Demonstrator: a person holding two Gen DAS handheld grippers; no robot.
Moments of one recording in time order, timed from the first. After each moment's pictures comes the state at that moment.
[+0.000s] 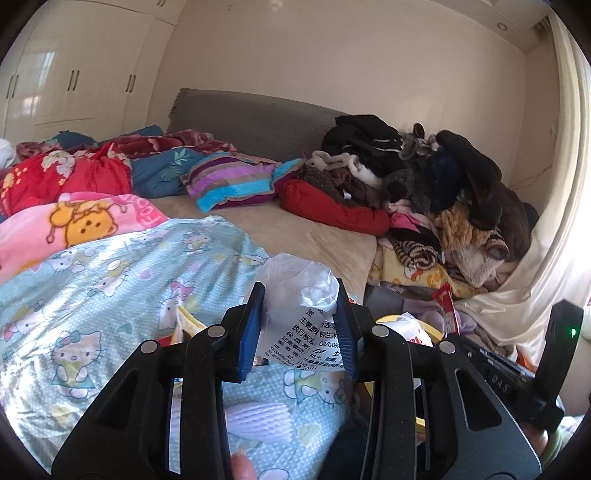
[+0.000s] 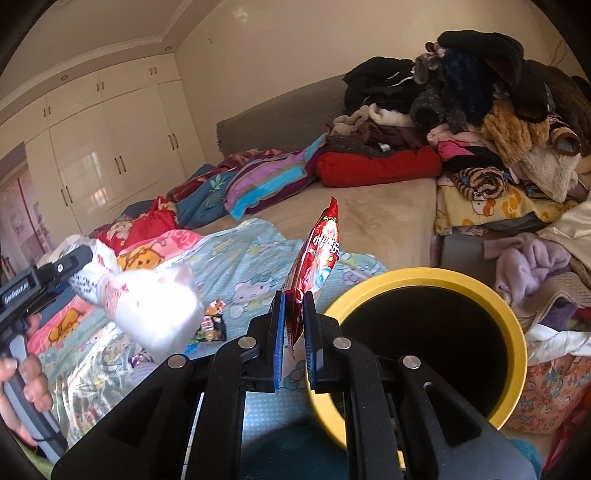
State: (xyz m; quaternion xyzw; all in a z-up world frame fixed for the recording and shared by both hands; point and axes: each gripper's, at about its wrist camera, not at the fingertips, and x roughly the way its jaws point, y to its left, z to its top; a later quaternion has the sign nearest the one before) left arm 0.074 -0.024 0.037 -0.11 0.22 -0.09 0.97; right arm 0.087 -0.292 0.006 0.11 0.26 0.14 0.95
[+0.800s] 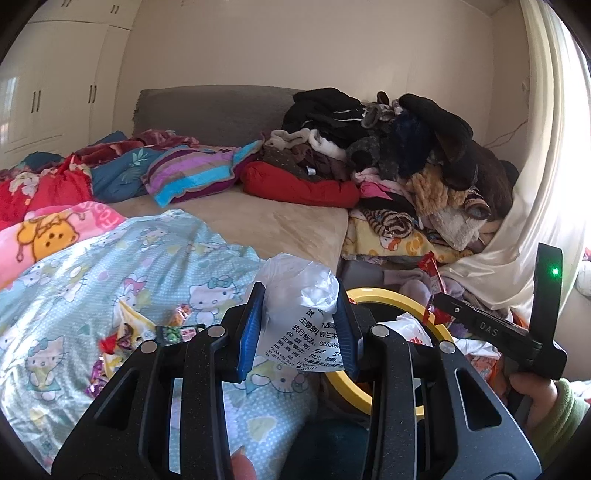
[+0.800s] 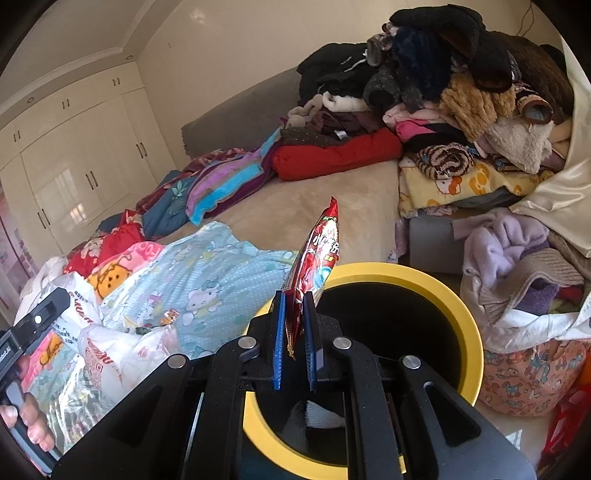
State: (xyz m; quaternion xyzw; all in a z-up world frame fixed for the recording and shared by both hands) left arm 0.082 -0.101 0.020 -0.06 0.24 -0.14 0.96; right arm 0.111 -0.370 -0.012 0.15 0.29 0.09 0.94
